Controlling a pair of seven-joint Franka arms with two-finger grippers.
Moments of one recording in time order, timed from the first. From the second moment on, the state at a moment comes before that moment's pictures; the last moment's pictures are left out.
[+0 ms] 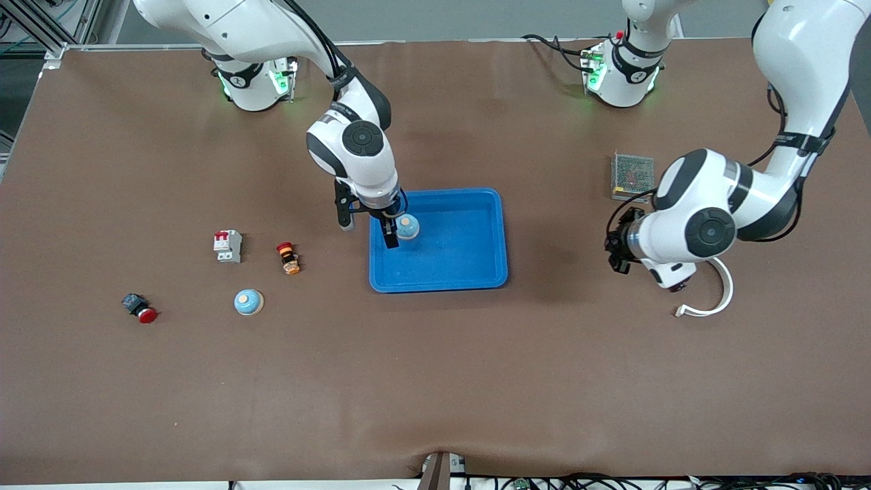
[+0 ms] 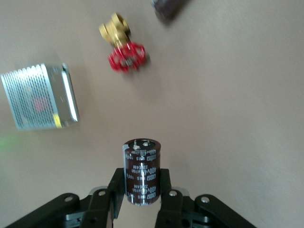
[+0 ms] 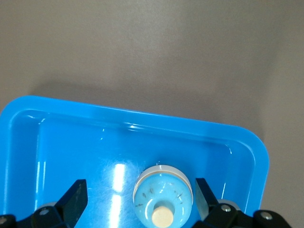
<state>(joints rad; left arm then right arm) 0.55 0.49 -0.84 -1.89 0.29 1.90 -1.68 0.51 0.48 0.23 -2.01 -0.24 2.53 2.28</state>
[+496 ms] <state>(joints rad) 0.70 0.40 -0.84 -2.09 0.29 1.97 -1.40 0.54 0.51 0.23 -2.00 -0.25 2.55 2.31</state>
